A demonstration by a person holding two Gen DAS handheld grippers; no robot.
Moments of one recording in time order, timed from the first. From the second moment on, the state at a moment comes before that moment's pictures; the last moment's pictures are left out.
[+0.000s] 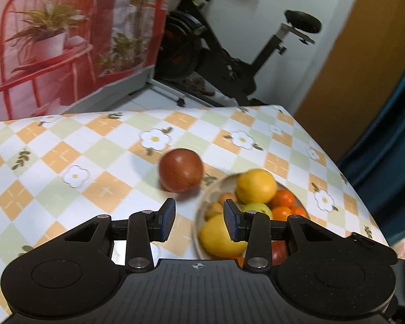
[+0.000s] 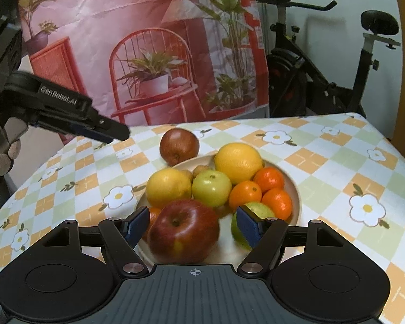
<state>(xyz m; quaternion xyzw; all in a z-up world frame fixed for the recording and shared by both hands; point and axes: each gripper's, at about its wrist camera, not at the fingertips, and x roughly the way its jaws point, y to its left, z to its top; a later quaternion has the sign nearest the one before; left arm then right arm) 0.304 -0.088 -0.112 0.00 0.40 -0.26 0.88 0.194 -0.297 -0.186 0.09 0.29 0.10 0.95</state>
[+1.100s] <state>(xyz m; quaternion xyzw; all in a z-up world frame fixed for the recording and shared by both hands) 0.425 -0.094 -0.139 -0.03 0.43 -0.24 0.87 0.339 -0.280 -0.148 0.02 0.32 0.14 0.94</state>
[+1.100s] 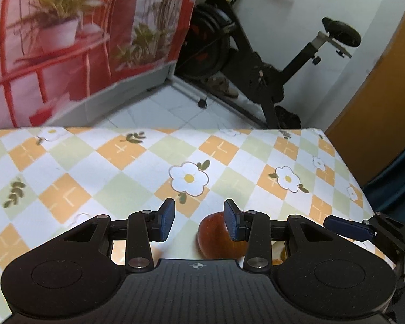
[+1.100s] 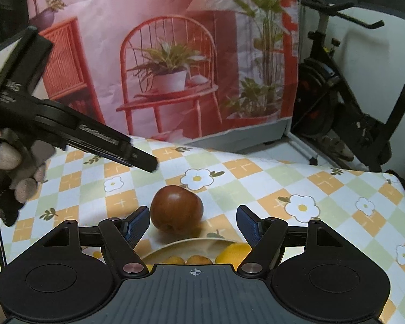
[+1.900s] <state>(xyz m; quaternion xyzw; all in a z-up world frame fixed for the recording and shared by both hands) 0.435 -0.085 -0.166 -0.06 0.47 -0.32 0.82 0.395 -0.257 -0.170 0.01 0.40 0.18 0.90</state>
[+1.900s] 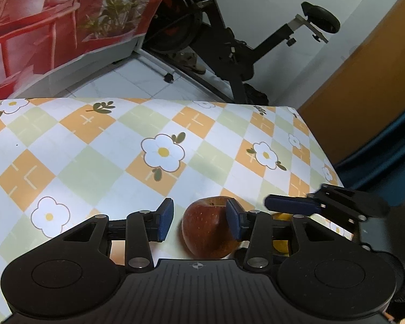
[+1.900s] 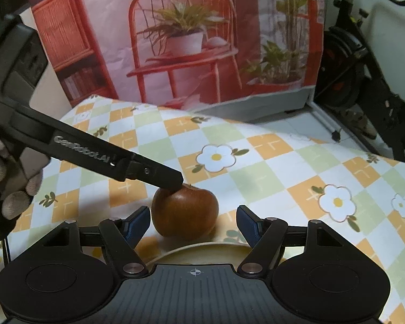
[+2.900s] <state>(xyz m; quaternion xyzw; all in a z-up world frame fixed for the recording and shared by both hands) 0.446 -0.071 -0.181 -0.14 0.50 -0.33 0.79 0.424 -0.251 -0.192 0.04 0.45 0.20 0.87</state>
